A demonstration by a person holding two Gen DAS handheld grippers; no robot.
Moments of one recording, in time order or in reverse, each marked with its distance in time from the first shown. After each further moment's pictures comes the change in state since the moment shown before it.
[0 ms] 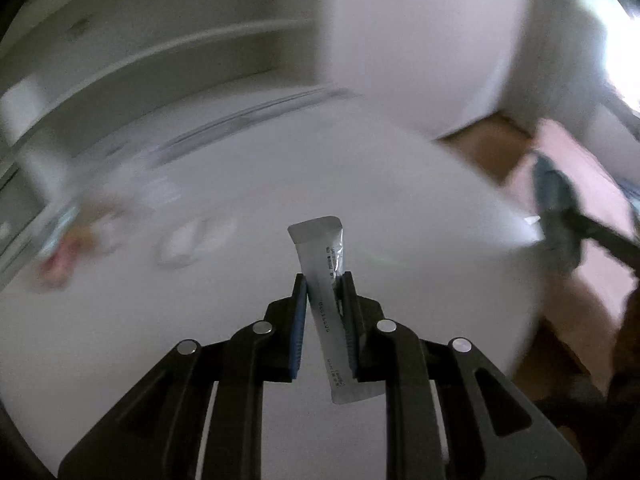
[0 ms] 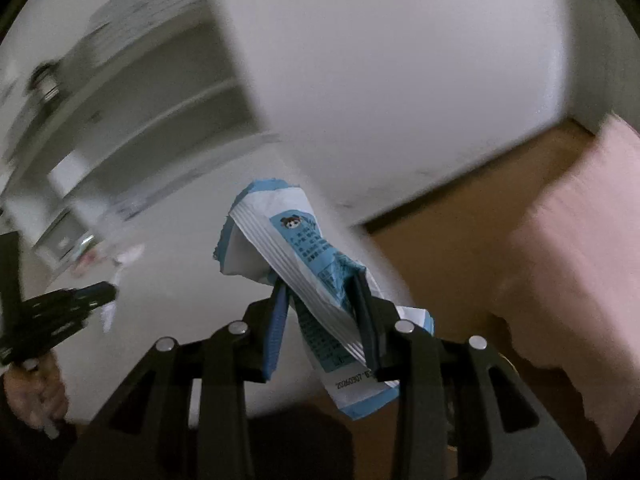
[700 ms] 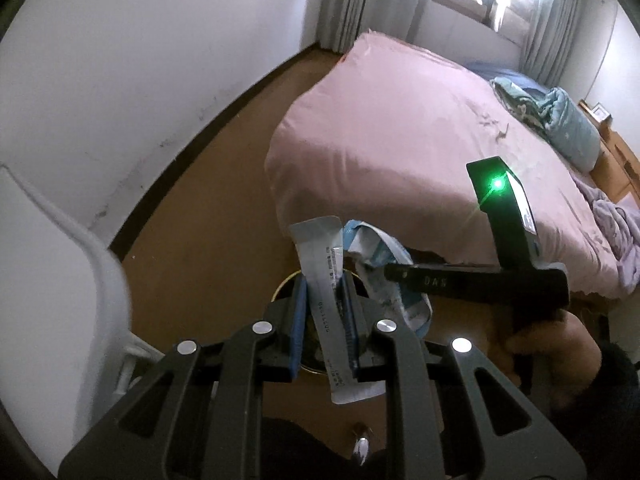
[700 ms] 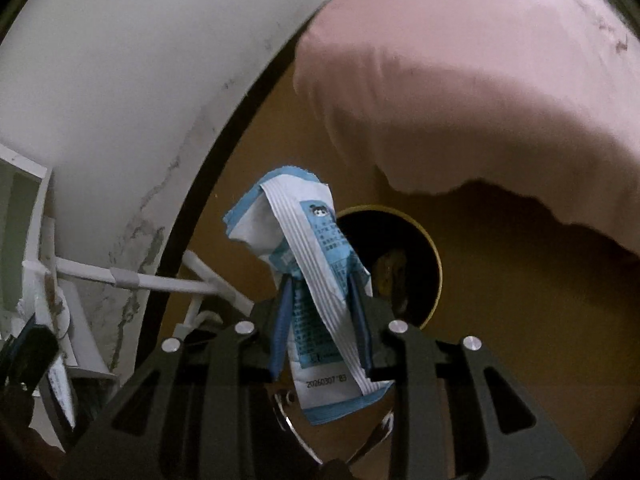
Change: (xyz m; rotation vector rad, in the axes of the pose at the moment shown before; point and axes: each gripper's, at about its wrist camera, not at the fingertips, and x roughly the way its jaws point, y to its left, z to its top) left arm 0.111 -0.296 -0.007 0.421 0.135 -0.442; right arm 0.053 -0.244 -0.102 0.549 0.328 -0.208
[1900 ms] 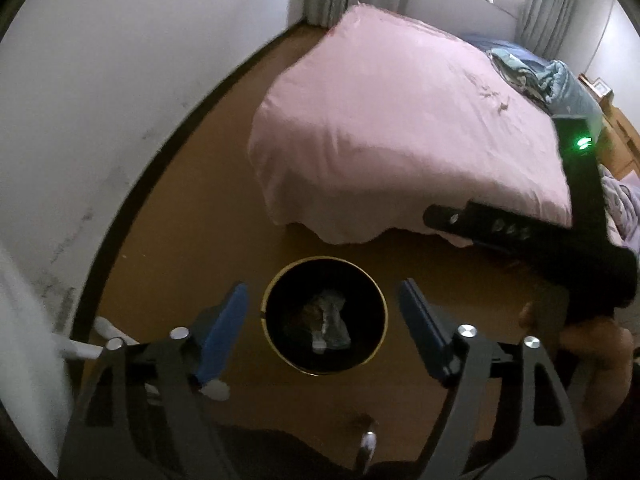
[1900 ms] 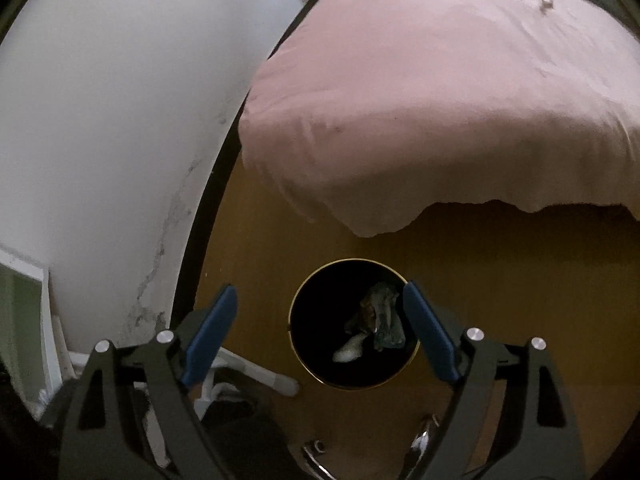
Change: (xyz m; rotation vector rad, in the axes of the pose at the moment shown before) left arm 0.046 -0.017 0.021 0.054 0.067 0.012; right arm -0.041 -0.032 0.005 0.199 -0.249 -0.025
